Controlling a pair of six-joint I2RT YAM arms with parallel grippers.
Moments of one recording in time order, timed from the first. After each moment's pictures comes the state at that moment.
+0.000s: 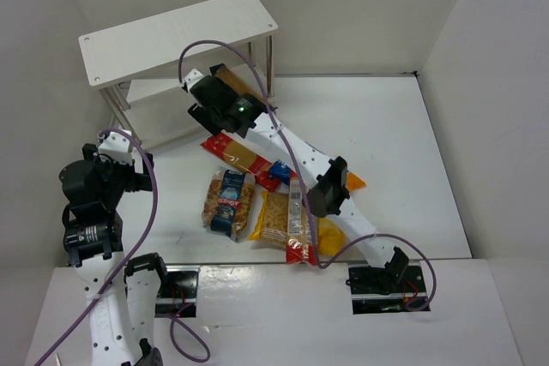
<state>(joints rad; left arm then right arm) 0.33 0.55 0.86 -0.62 0.30 0.28 0.93 2.53 2.83 -0.97 0.43 -0.16</state>
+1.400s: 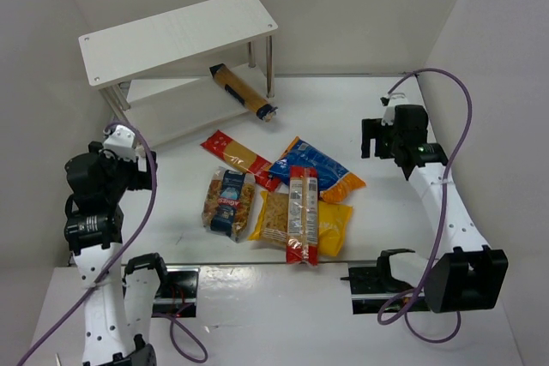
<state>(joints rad) 0.29 0.62 0.86 -0.64 0.28 0.28 0.04 1.15 1.01 -0.56 -0.01 -0.02</state>
